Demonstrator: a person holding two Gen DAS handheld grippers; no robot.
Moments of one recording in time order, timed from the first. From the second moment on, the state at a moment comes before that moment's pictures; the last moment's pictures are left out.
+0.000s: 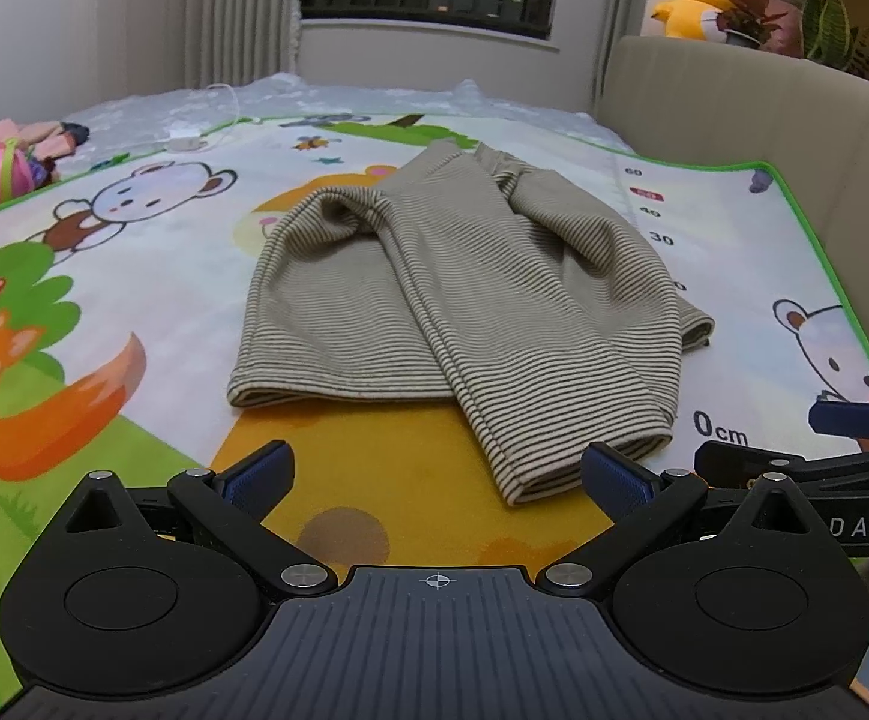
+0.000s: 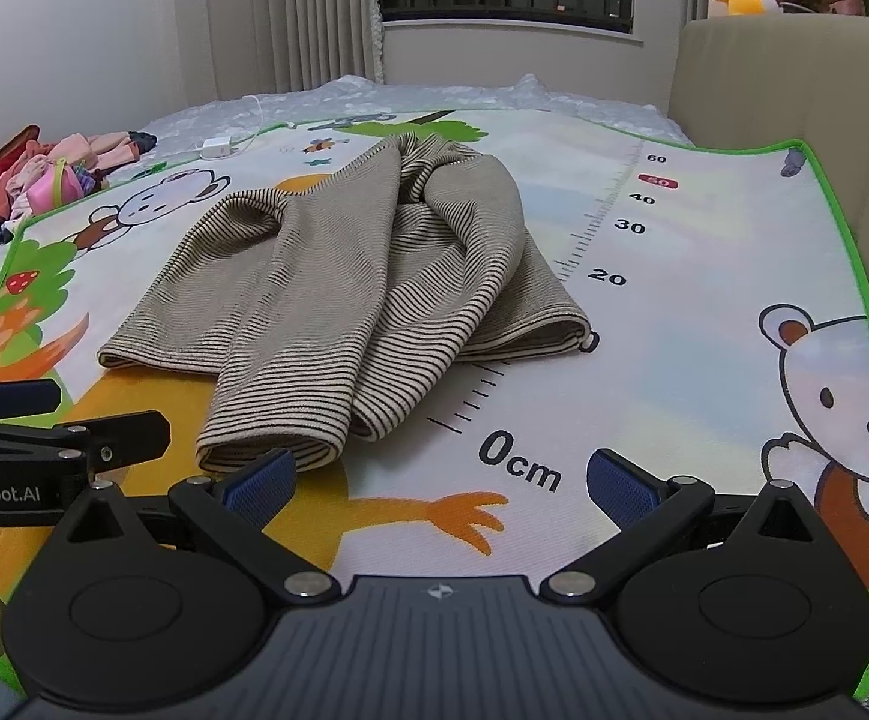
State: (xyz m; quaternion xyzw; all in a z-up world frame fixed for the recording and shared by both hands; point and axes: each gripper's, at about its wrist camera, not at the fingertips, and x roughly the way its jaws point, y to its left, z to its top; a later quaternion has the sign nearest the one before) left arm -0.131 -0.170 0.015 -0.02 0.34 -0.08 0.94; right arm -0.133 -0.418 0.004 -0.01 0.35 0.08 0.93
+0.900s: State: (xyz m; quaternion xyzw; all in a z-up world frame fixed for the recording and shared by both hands) left arm -0.132 -0.167 0.012 -0.03 0.35 -0.08 0.93; right arm -0.134 -0.414 0.001 -0.02 0.36 0.07 0.93
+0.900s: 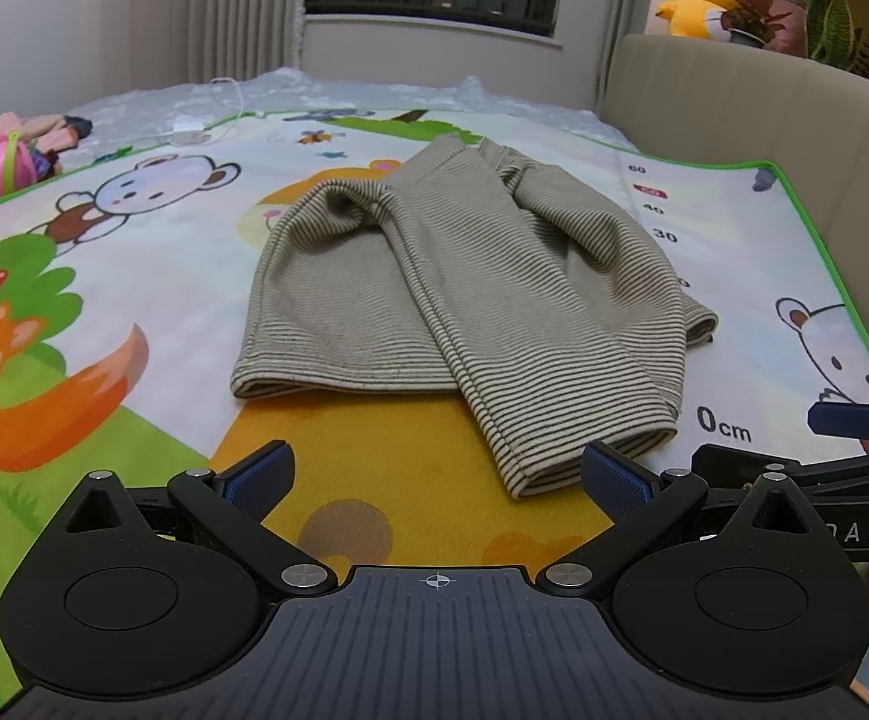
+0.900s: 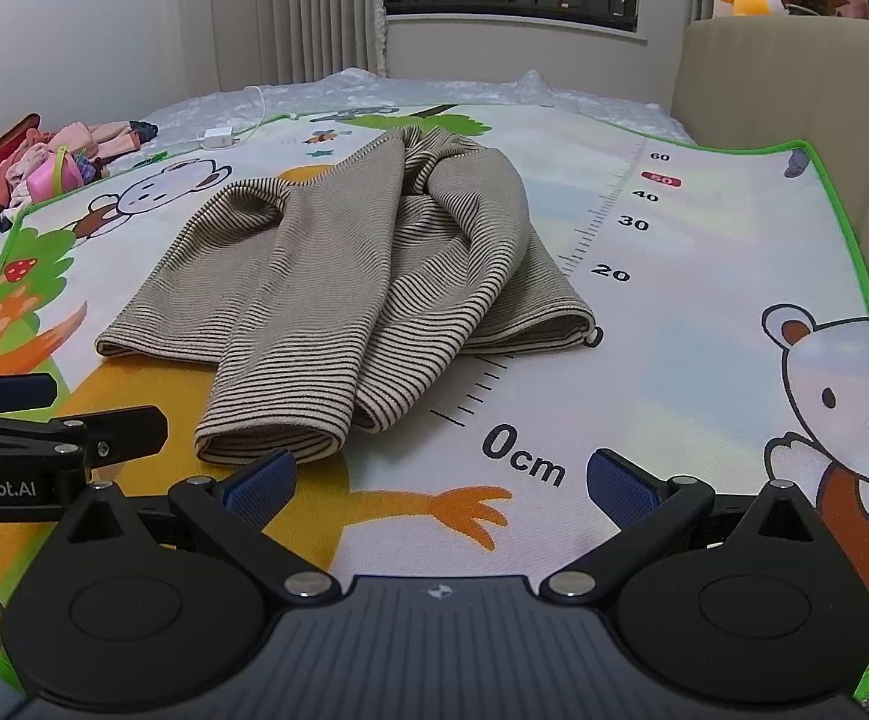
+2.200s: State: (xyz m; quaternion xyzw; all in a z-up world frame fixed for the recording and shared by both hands) left arm -0.064 -0.138 0.003 -0.09 0.34 -0.11 0.93; right arm -0.083 -0.489 0.001 0.15 0.35 0.02 0.92
